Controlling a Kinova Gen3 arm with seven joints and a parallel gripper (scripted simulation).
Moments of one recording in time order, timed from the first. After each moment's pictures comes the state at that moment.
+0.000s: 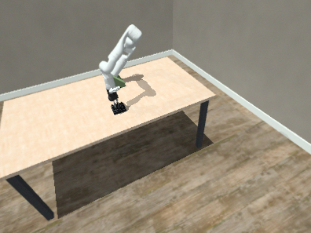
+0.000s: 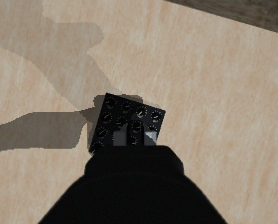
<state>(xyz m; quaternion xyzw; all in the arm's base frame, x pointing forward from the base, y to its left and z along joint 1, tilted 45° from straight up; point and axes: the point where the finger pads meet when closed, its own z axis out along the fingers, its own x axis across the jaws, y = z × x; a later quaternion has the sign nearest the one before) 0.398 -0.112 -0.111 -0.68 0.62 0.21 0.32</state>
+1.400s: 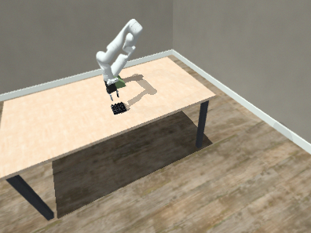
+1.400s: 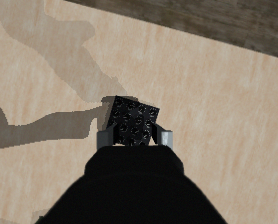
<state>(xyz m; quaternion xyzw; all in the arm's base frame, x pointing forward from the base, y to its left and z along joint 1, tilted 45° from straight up) 0.387 -0.162 -0.056 -0.68 0.62 0.22 0.32</state>
